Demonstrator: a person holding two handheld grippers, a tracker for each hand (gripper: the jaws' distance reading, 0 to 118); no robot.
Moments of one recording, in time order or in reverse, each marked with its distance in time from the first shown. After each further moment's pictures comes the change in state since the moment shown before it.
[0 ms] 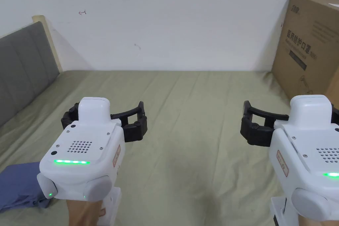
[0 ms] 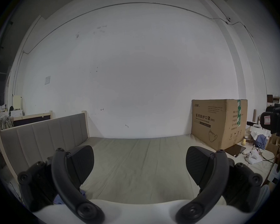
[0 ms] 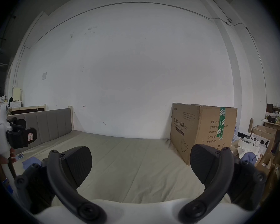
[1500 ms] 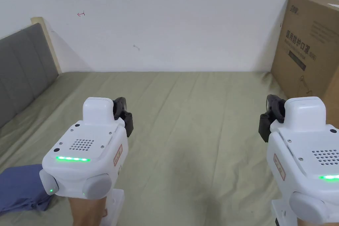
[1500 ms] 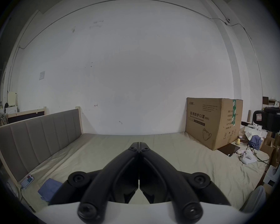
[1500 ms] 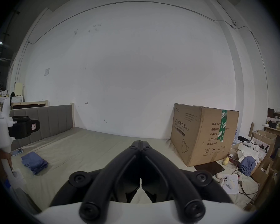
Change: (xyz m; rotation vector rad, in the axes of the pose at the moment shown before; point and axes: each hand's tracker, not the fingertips) left arm 0.004 0.000 -0.010 -0.036 -0.060 0.024; right arm -0.001 -0.004 -0.004 -0.007 0.017 0.038
